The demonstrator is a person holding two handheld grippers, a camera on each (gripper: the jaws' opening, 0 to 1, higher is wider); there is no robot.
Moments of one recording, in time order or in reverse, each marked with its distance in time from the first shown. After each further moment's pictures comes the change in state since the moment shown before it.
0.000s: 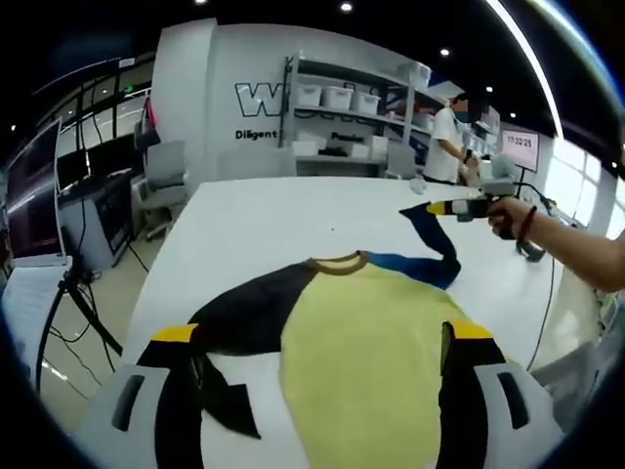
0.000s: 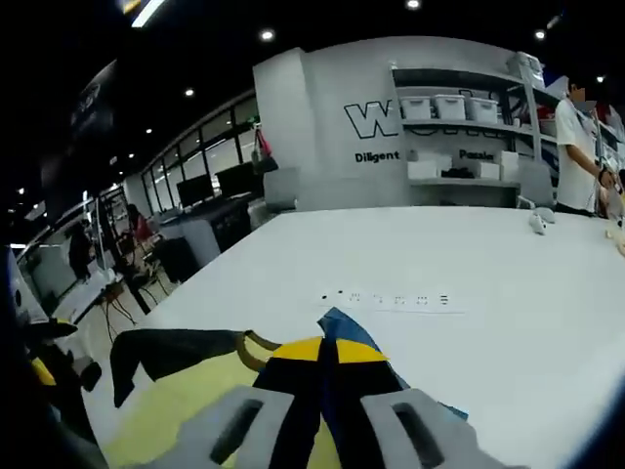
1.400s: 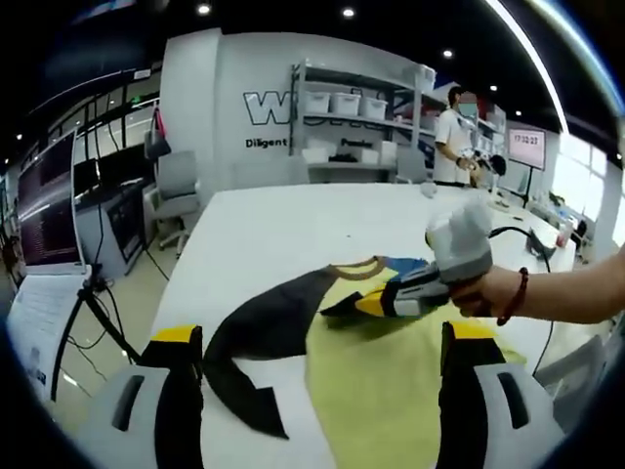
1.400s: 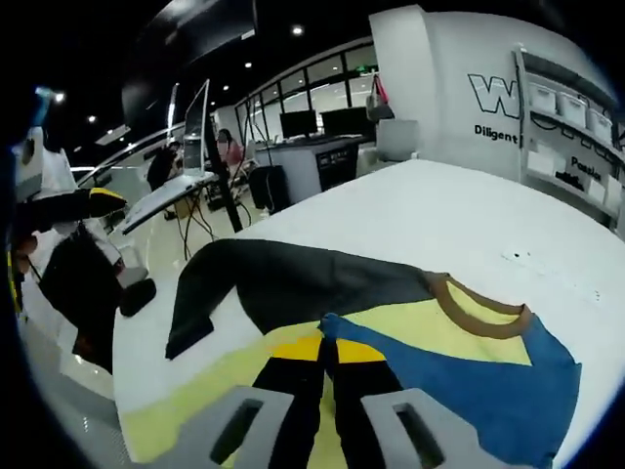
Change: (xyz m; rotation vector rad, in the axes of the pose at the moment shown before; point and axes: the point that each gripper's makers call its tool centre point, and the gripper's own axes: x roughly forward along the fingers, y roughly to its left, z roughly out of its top) left arm -0.012 0.025 0.008 0.024 -0.034 0.053; right arm 0.053 0.220 -0.130 -0.282 0.246 0.359
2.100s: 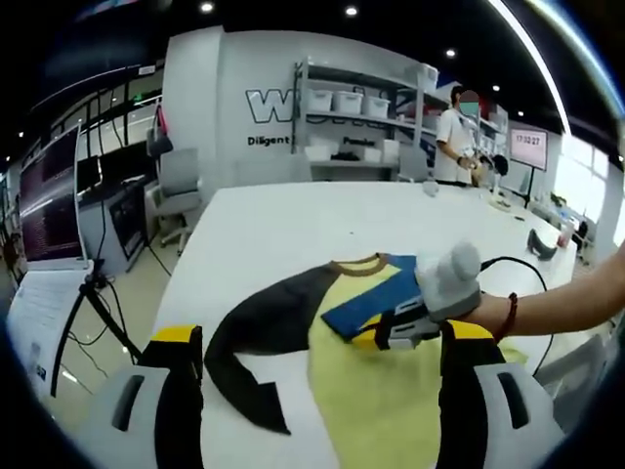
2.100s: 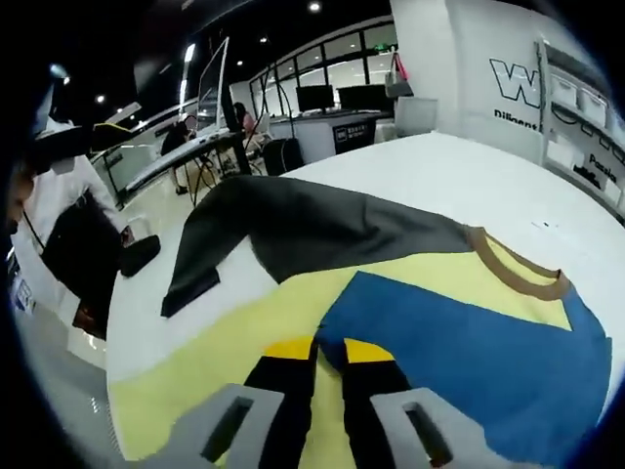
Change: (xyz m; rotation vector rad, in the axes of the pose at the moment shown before) left arm -0.003 0.003 -0.007 -0.007 0.015 0.005; right arm 0.017 0.022 -0.051 -0.003 0.088 0.074
